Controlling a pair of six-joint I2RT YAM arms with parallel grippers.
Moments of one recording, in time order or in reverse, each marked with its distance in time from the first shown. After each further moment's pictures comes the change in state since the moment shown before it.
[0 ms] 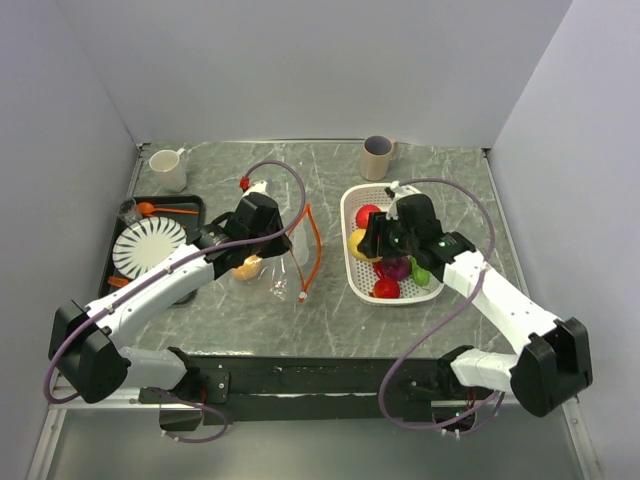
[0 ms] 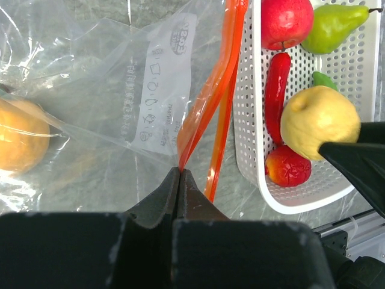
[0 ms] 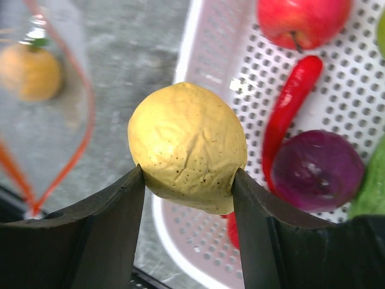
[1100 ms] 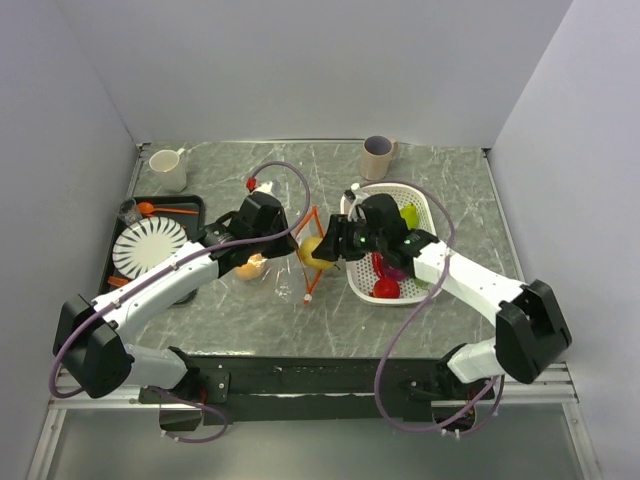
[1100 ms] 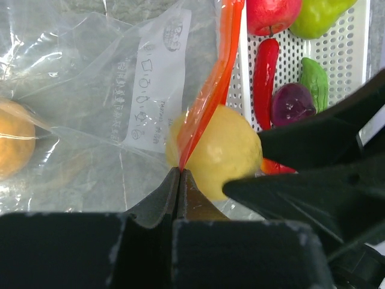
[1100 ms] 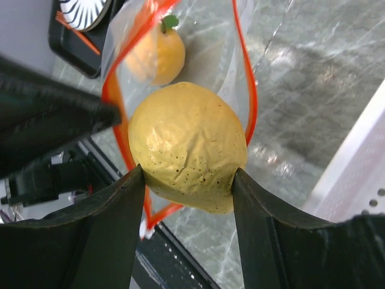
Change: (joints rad) left arm 0.000 0.031 -0.002 0.037 0.069 0.000; right arm 0.164 0.179 0.028 0.263 -0.243 0.196
